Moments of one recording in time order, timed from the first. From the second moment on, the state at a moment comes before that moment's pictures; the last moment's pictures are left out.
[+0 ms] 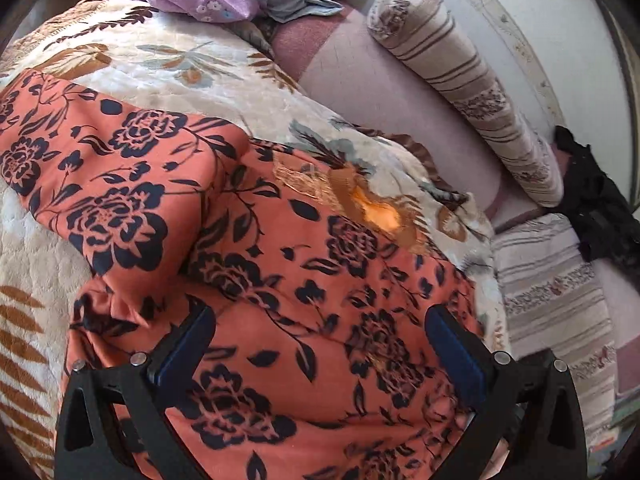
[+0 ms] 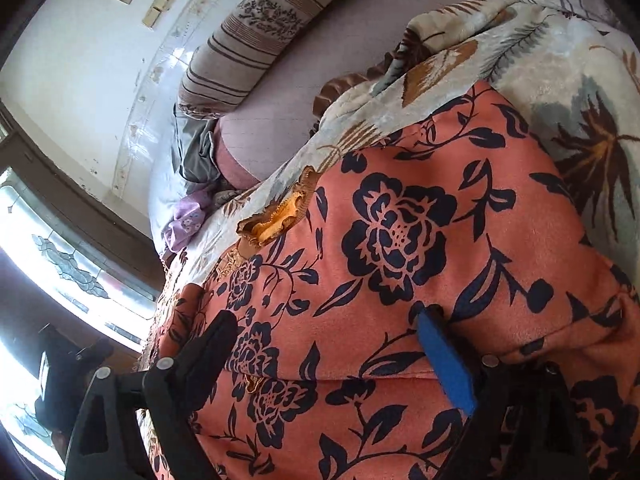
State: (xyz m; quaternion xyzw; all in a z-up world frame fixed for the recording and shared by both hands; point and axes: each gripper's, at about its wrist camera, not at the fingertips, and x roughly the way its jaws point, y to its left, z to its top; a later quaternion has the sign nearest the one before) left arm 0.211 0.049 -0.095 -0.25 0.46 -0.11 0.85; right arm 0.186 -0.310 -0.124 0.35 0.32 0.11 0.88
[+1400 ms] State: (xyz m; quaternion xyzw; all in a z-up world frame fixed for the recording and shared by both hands) left arm 0.195 0.084 -0.094 -0.27 0.44 -0.07 0.85; right arm 0.171 -0.335 -0.058 0.38 0.28 0.12 0.87
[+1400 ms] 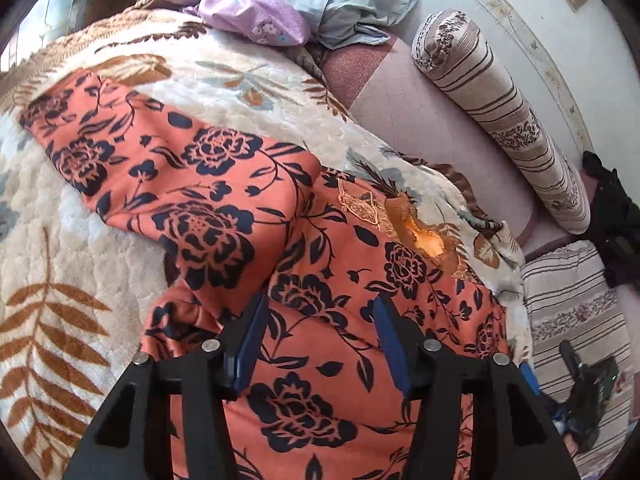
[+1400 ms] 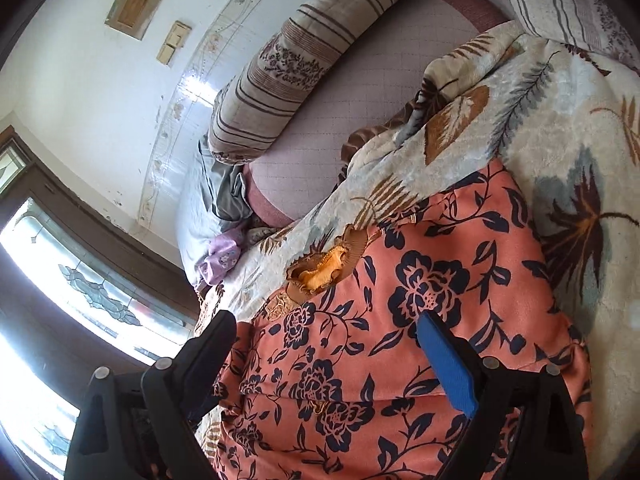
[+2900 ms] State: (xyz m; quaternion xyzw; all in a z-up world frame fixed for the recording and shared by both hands) left arm 0.201 0.071 -0.123 -0.16 0.48 0.02 0.86; right arm 0.213 -0.410 -0.113 0.47 0.37 0.05 0.80
